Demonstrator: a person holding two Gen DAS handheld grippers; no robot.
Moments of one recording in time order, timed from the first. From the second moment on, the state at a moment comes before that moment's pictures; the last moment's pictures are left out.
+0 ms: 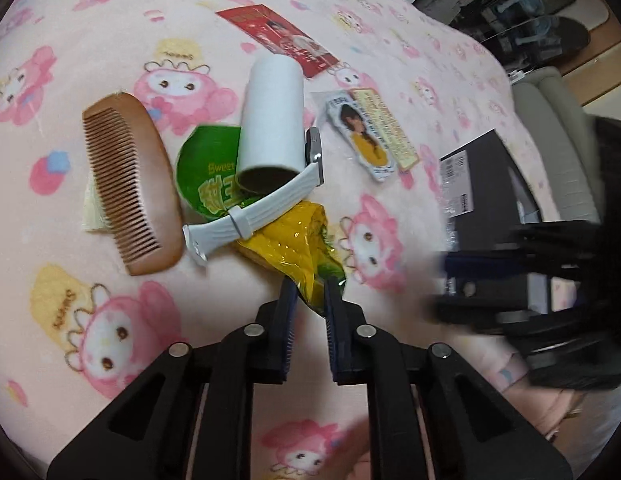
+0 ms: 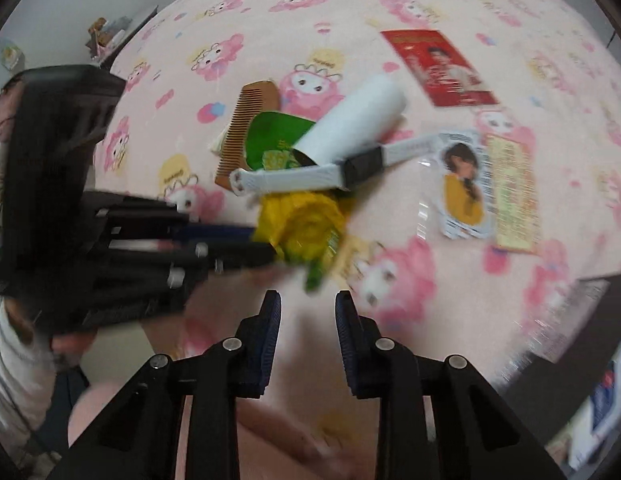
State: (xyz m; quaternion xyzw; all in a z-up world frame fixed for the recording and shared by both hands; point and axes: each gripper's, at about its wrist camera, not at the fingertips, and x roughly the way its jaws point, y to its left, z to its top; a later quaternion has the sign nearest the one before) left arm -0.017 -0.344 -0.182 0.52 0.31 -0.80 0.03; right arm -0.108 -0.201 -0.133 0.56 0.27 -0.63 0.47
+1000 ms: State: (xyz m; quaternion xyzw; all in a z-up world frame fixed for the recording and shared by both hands) left arm -0.026 -0.367 -0.186 0.49 0.33 -0.80 0.09; right arm -0.139 -0.189 -0.156 0.59 0.25 -0.64 0.42
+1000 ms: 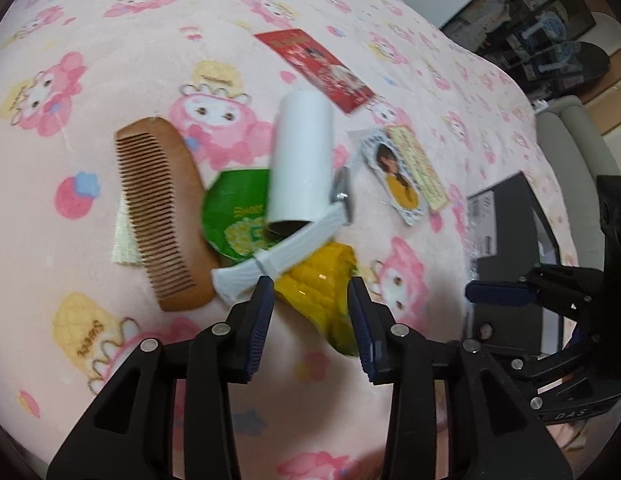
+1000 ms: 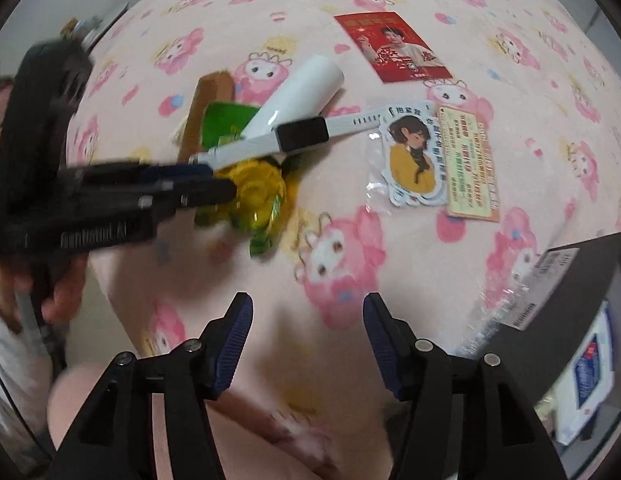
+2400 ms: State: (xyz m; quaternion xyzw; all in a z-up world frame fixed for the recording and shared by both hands) left arm -0.020 -0.392 -0.223 0.50 0.42 -0.75 0.05; right arm -0.159 -0.241 -0.227 0.66 0.14 -0.59 0.45
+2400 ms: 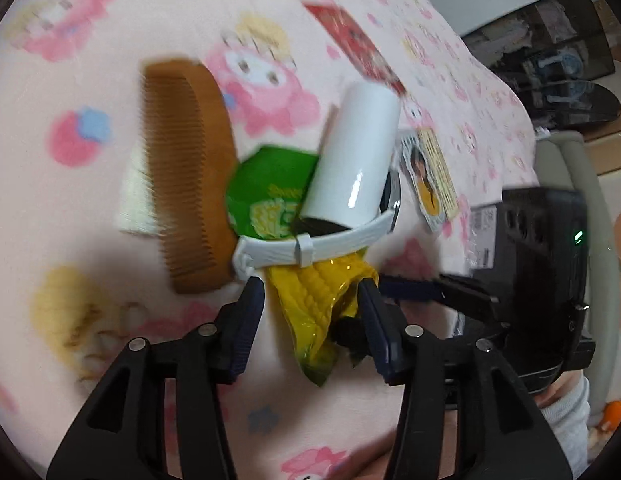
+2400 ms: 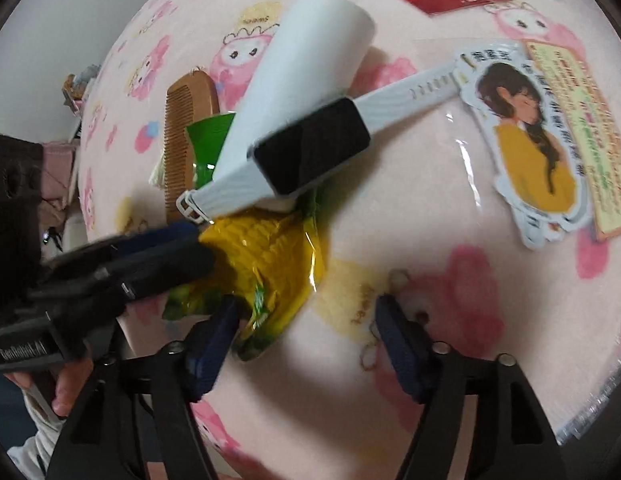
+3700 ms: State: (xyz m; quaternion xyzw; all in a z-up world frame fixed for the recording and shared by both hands) left arm 0.013 -0.307 -0.057 0.43 0.26 -0.86 0.03; right arm -0.084 -0.210 -0.050 0.50 0.20 -0.68 0.50
